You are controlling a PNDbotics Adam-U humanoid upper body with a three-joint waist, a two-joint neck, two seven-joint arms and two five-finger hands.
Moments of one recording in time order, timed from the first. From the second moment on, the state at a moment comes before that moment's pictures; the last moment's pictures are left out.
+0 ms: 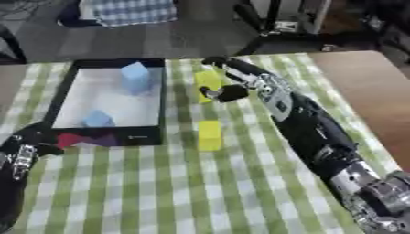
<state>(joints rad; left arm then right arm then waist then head) -0.20 0.14 -0.10 -1.73 -0.05 0.00 -0.09 -0.90 -0.27 0.03 -0.77 0.83 -0.35 0.25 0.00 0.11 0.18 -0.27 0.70</state>
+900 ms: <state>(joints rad) -0.22 0.14 -0.11 -1.74 -0.05 0.00 -0.10 -0.90 -0.27 0.01 -0.70 0.96 -0.30 0.13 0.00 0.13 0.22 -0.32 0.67</state>
